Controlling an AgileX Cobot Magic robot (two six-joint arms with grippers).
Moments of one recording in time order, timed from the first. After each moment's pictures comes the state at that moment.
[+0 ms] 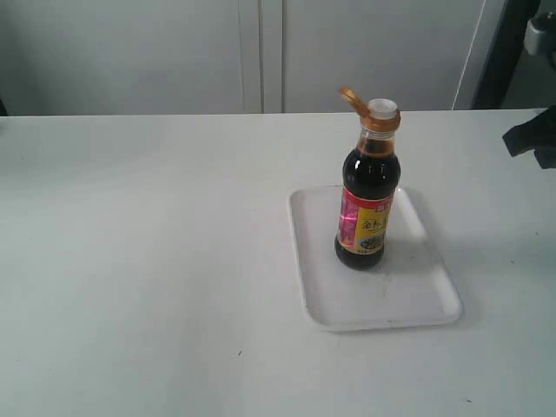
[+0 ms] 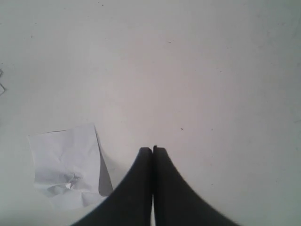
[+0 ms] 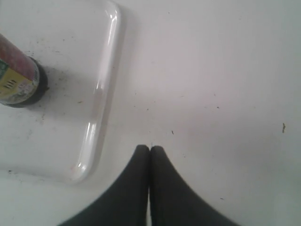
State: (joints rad) left arm -0.16 1.36 -1.27 0.07 1.32 0.15; right arm -0.02 1.37 -1.14 0.08 0.87 -0.31
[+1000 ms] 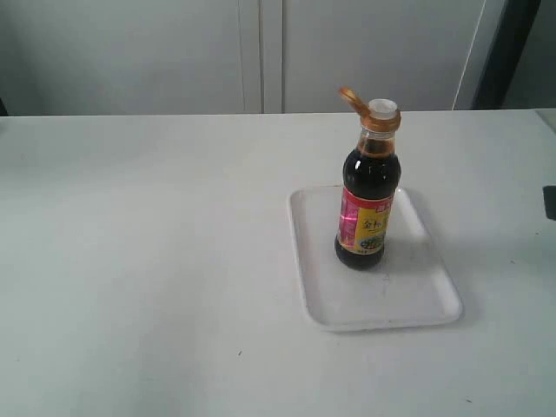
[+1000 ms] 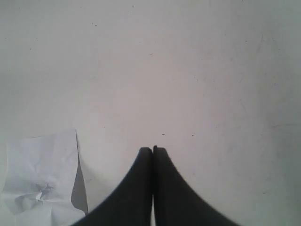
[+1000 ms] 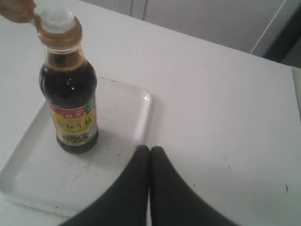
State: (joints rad) left arm -0.16 0.83 -0.81 0.01 1.03 0.13; right arm 0.05 0.78 -0.68 0.27 0.51 -0.45
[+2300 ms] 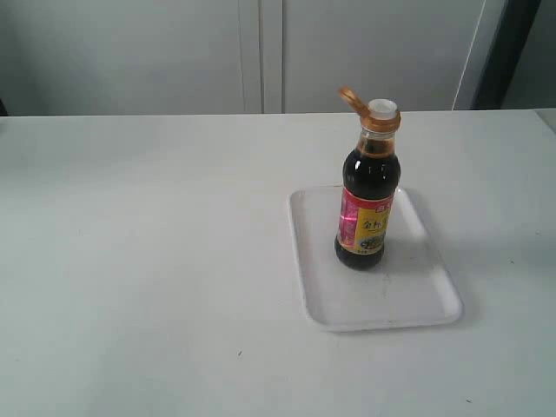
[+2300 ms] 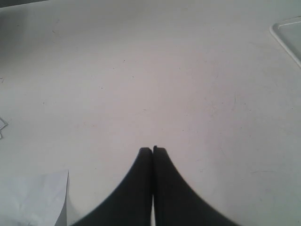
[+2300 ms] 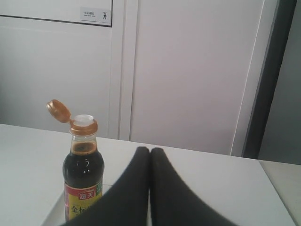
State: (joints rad) left arm -0.16 0.30 -0.52 -0.05 0.84 0.10; right arm 0.05 0.11 -0.34 0.43 0.28 -0.45
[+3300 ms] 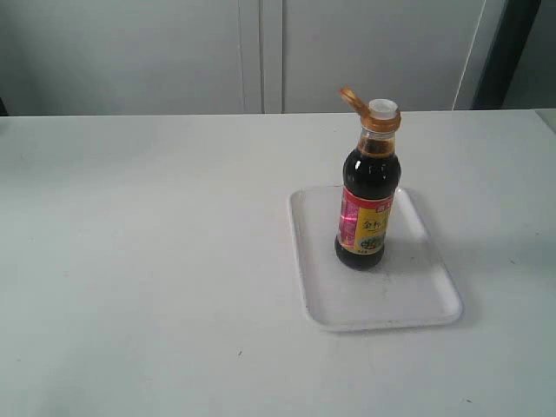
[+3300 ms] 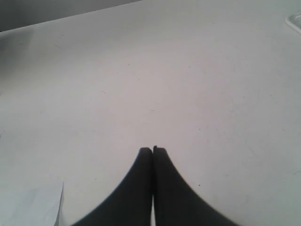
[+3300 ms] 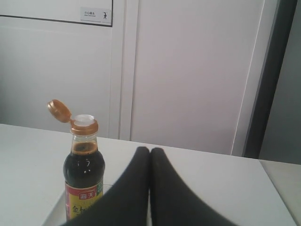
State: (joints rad) left arm -0.16 0.10 -0.11 -0.05 0.48 0.18; right arm 0.05 0.11 -0.34 0.43 0.28 -0.45
